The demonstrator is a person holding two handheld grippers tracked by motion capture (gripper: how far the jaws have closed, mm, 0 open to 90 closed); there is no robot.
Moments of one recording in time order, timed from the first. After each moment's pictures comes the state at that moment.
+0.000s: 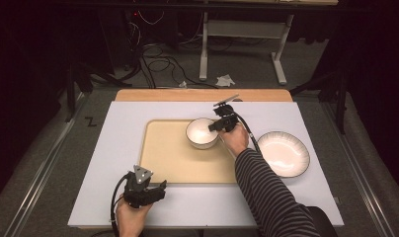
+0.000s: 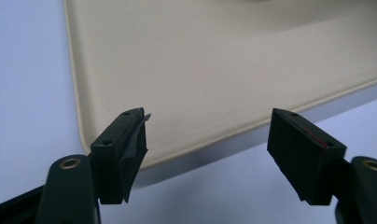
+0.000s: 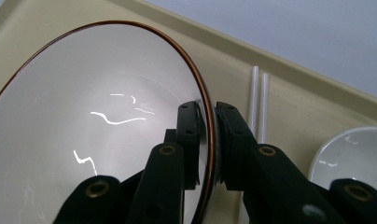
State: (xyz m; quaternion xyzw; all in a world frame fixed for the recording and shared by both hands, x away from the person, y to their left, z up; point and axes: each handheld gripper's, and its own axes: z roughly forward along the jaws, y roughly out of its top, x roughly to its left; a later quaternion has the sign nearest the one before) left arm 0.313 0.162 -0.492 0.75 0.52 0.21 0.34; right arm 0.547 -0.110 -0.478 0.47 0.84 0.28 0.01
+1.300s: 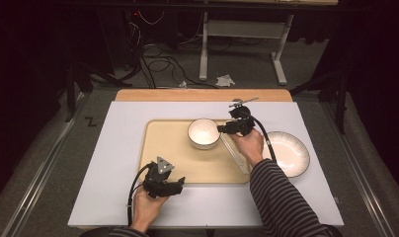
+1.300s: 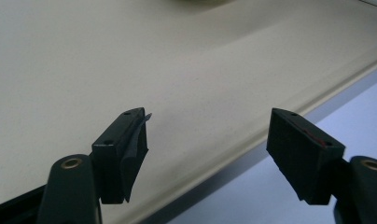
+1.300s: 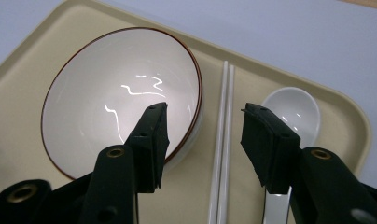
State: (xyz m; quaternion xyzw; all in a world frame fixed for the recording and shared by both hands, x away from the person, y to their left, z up) left arm 0.314 0.149 -0.494 0.77 0.51 0.20 0.33; right arm 0.550 -0.106 -0.460 0.45 0.84 0.30 0.06
